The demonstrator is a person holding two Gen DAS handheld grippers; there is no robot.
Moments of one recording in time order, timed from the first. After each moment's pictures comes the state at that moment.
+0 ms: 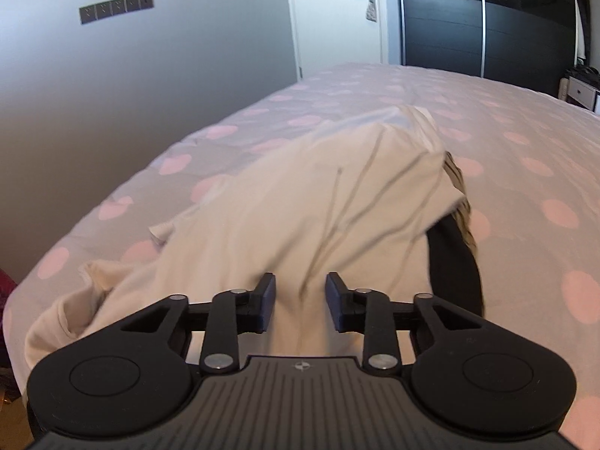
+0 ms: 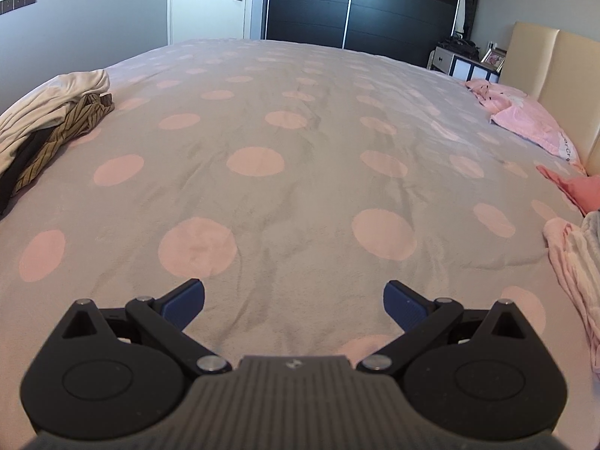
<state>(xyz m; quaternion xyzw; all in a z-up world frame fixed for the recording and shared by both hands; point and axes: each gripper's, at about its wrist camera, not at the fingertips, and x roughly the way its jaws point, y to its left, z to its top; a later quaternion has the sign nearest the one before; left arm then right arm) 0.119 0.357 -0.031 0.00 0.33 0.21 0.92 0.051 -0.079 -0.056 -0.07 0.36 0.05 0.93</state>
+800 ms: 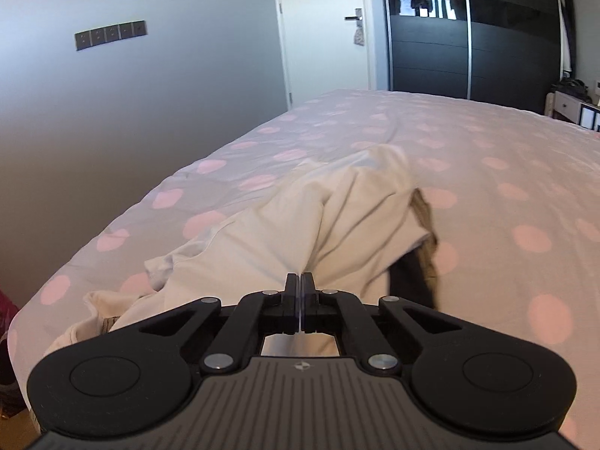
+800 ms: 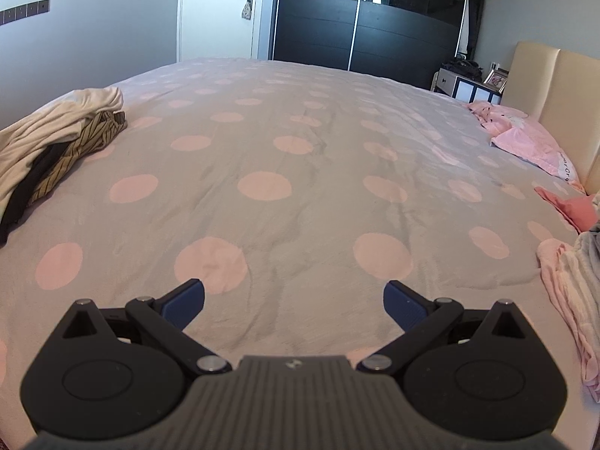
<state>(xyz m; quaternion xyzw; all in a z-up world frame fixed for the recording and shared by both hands) 0.106 0.320 0.007 0.00 0.29 0.17 0.94 0.030 -0.083 -0.033 -0.07 0.32 0.06 0.94</state>
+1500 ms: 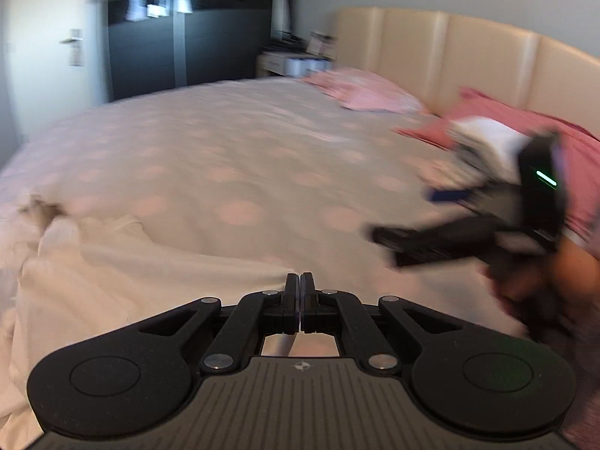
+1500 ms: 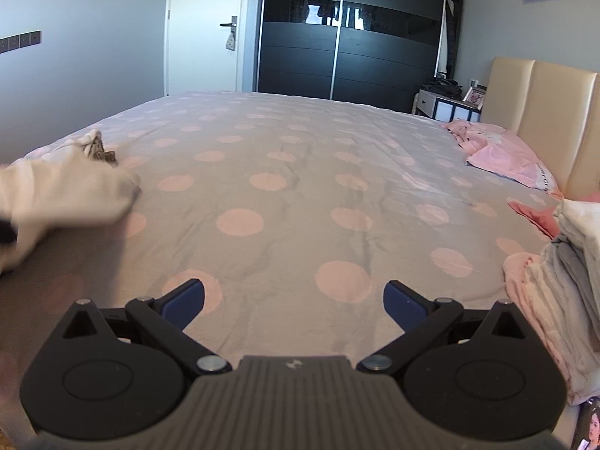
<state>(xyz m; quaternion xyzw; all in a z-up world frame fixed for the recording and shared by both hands) -0.016 0.066 0.031 0.08 0.34 -0.30 0.89 0.005 -0.118 -0.001 -0.05 0.28 0.04 0.96</state>
